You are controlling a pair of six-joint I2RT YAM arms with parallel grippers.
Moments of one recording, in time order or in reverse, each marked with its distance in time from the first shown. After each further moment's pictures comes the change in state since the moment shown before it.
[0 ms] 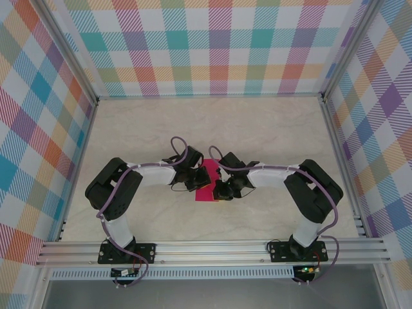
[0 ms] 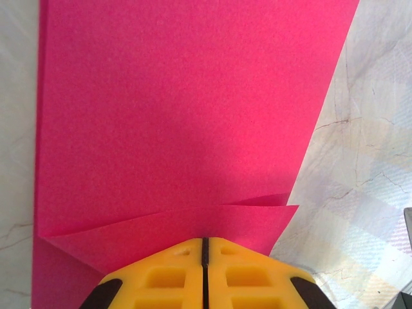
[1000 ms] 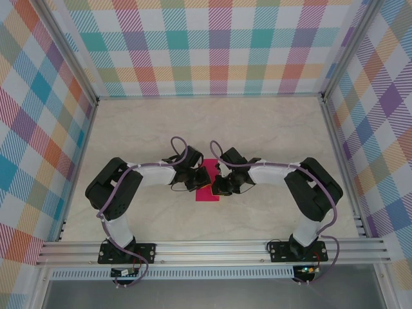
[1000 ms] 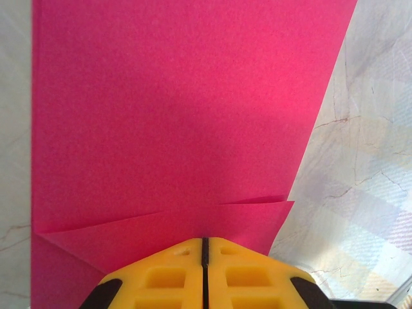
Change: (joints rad) left arm 0.001 0.002 0.000 0.003 0.013 0.003; right arm -0.036 0.019 0.037 0.021 -0.048 -0.046
